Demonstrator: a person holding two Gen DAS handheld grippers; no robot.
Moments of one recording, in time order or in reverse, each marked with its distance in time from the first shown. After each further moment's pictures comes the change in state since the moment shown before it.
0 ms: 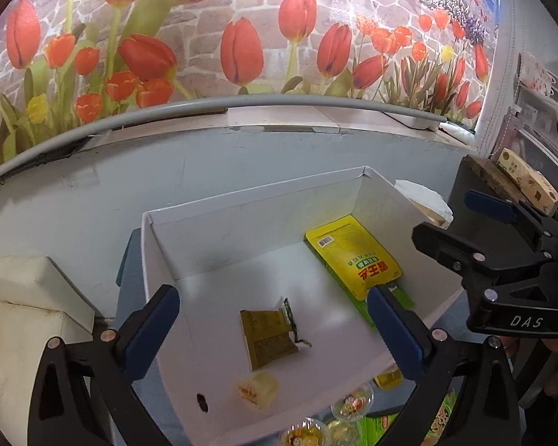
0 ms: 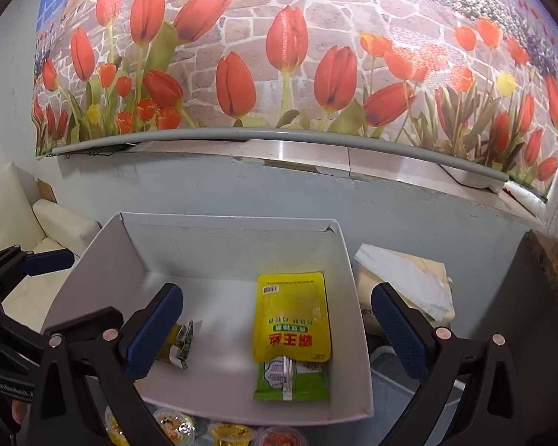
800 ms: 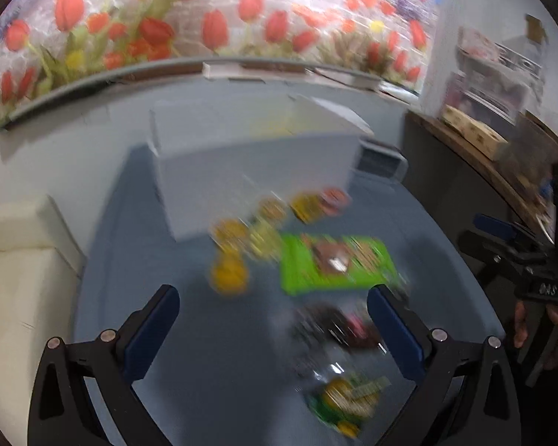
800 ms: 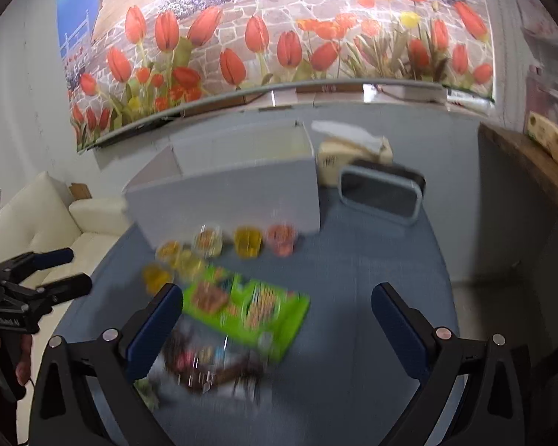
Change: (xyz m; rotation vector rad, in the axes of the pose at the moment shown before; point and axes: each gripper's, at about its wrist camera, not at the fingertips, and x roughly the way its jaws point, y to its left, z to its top) left arm -0.121 -0.059 -0.195 0.020 0.039 -0.111; right arm -0.170 -0.027 -0.192 0.153 0.034 0.100
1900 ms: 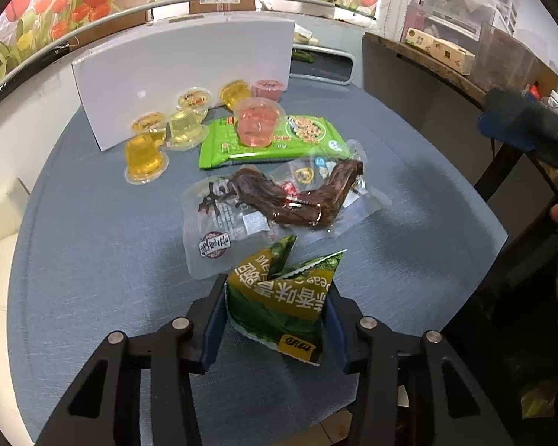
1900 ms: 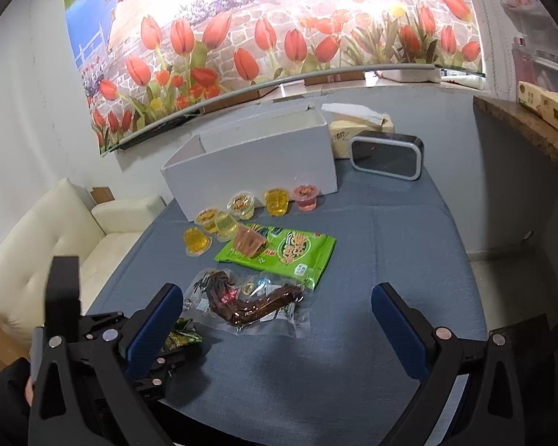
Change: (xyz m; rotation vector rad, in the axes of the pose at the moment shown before) left arm 0.030 -0.054 -0.078 0.116 0.152 -0.023; right arm -0.036 0.019 -0.046 0.048 0.006 0.055
